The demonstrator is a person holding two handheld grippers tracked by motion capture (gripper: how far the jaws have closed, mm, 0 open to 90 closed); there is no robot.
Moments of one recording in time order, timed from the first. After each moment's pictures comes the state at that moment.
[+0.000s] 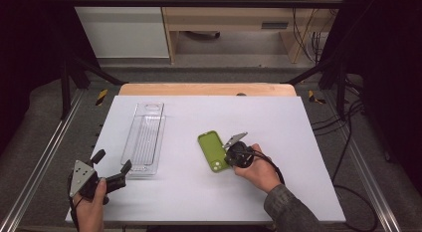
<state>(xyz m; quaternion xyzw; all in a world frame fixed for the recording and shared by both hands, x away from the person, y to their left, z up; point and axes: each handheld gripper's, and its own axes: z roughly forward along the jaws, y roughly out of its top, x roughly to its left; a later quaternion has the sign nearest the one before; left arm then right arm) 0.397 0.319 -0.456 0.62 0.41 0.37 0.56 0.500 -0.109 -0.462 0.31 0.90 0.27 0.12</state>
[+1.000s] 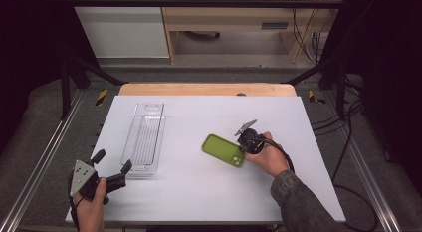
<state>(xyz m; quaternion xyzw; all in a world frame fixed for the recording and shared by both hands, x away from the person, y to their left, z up) 0.398 0.319 -0.458 0.62 0.42 0.37 0.56 0.541 -0.144 -0.459 0.34 0.90 0.22 0.15</state>
